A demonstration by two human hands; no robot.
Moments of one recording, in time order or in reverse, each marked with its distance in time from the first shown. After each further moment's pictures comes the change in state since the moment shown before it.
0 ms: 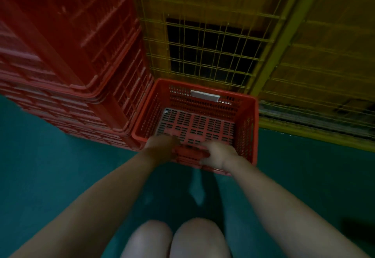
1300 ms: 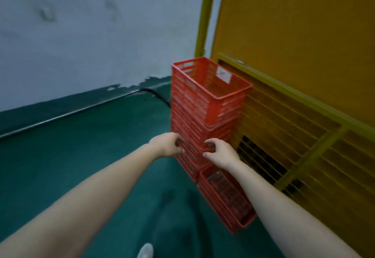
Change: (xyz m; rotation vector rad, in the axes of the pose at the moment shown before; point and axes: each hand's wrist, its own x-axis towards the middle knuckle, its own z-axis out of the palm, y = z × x) left_hand -0.628 0.134 -0.353 -0.613 0.476 -0.655; right_hand -0.495 -0.304 -0.346 0.019 0.150 -0.536
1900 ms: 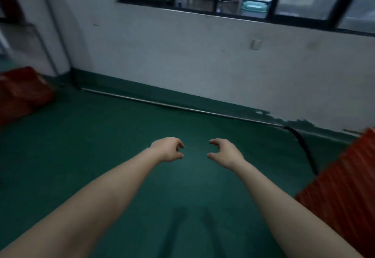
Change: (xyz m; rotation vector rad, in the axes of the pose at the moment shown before) left_hand -0.367 -0.251 -0.036 -0.183 0.359 -0.865; right_hand -0.066 -0.357 0.211 -0.176 -0.438 -0.776
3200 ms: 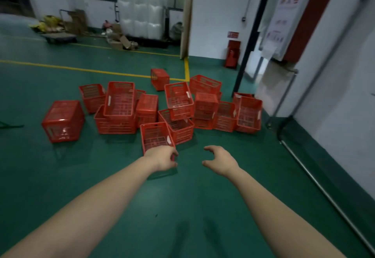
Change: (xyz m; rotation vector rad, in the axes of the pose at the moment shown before) left_hand -0.080 -0.716 -0.243 -0.288 0.437 -1.133; right_hand 0.371 -0.781 0.404 -0.222 -0.650 -1.132
